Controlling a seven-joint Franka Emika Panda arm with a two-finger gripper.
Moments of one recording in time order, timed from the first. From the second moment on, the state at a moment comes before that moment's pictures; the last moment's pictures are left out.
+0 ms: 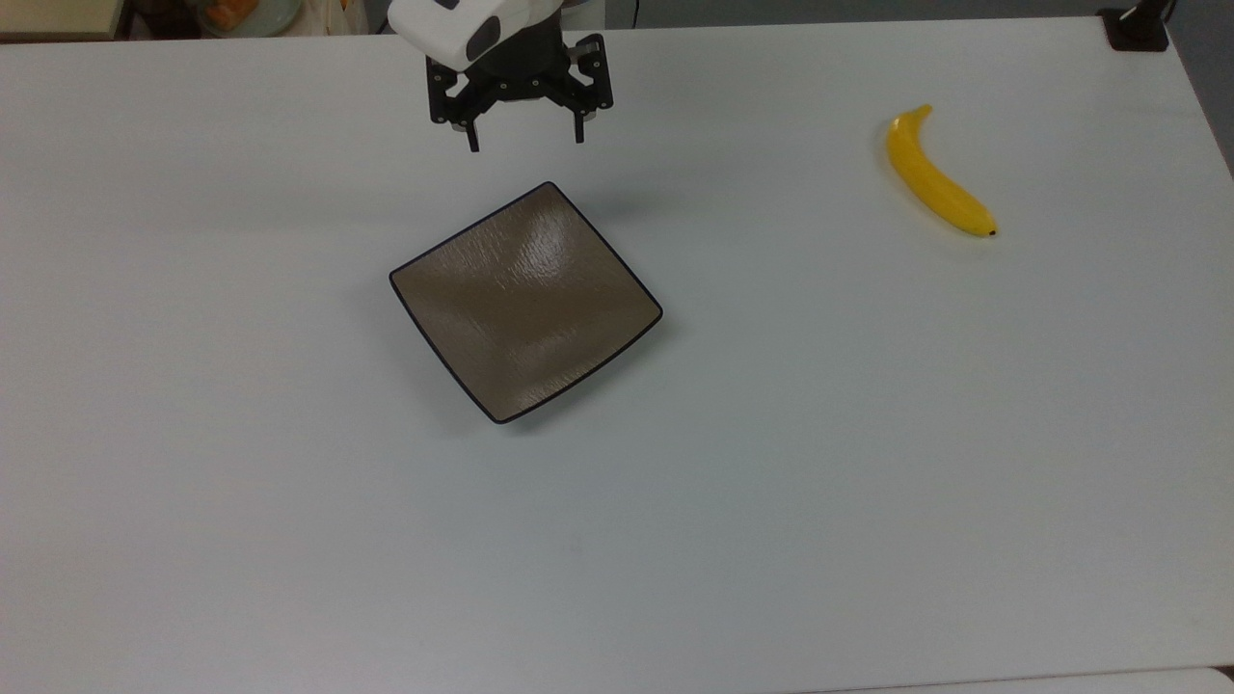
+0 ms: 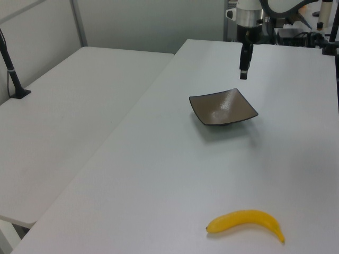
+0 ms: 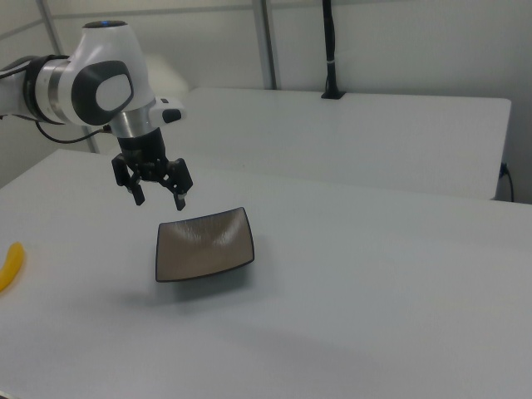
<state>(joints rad) 0.05 0.05 0.07 -1.83 -0.01 1.90 -0.08</state>
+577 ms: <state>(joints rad) 0.13 0.06 0.17 -1.85 -0.01 1.90 -0.03</state>
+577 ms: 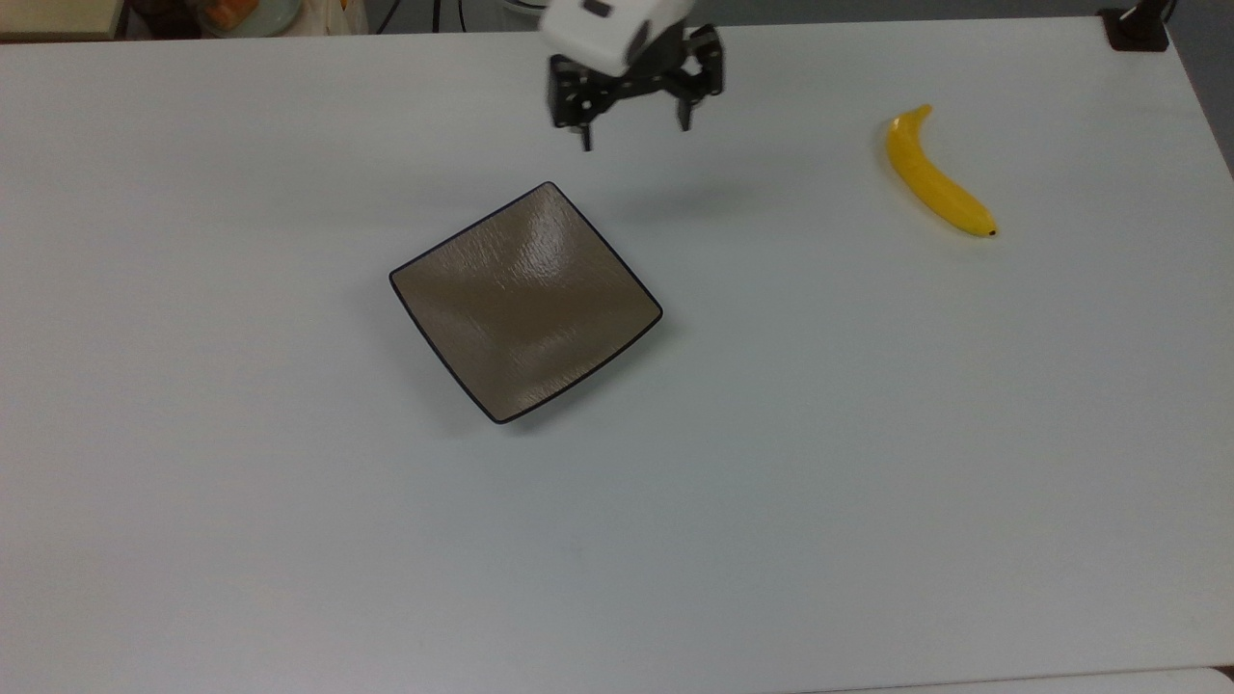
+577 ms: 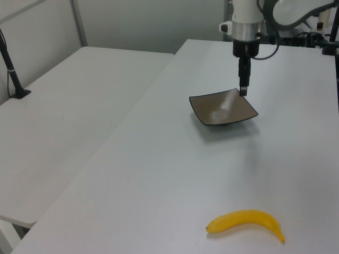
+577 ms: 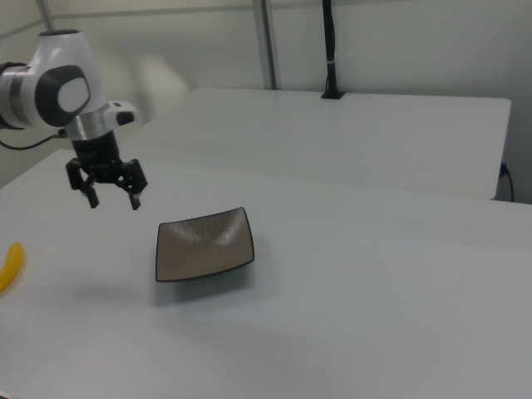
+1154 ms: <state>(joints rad) 0.37 0.07 0.23 -1.88 0.04 1.90 0.13</state>
